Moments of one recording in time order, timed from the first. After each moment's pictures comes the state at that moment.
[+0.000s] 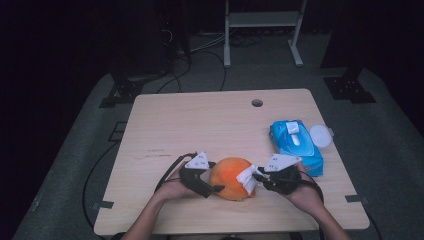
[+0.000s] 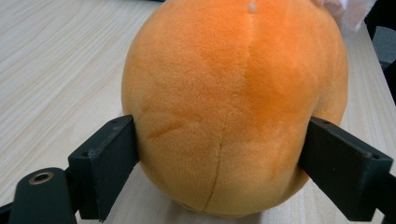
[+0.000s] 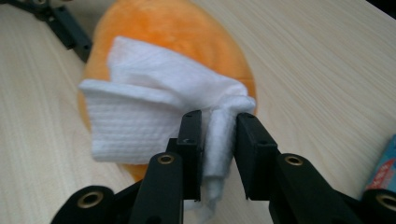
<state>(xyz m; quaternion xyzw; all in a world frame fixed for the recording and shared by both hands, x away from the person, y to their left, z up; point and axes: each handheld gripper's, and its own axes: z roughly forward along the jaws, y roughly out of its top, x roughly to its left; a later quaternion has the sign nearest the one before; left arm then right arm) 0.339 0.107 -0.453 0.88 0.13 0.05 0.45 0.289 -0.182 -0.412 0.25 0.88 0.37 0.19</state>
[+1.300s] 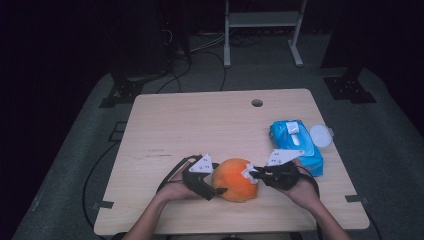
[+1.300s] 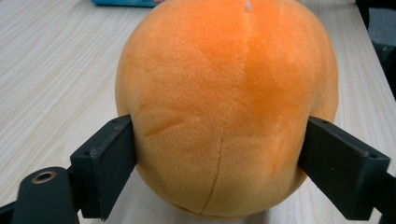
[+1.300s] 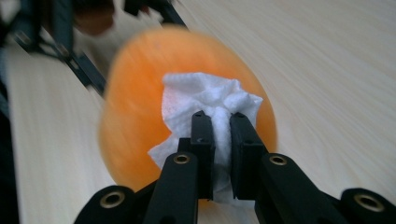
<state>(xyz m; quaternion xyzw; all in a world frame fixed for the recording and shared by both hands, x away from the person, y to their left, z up) 0.333 0.097 -0.450 0.89 0.10 0.07 0.45 0.305 -0.191 -0.417 0.26 0.86 0.42 0.12</state>
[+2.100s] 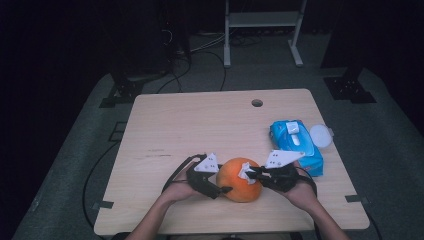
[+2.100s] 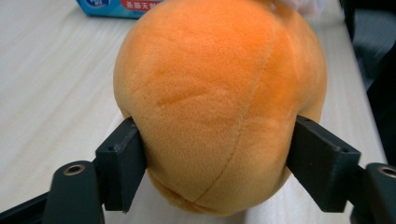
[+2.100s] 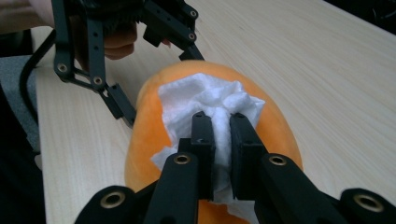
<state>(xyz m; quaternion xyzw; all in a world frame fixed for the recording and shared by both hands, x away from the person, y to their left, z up) 0.324 0.084 -0.433 0.89 0.09 0.07 0.44 0.292 -0.178 -0.396 0.22 0.85 0.45 0.13</state>
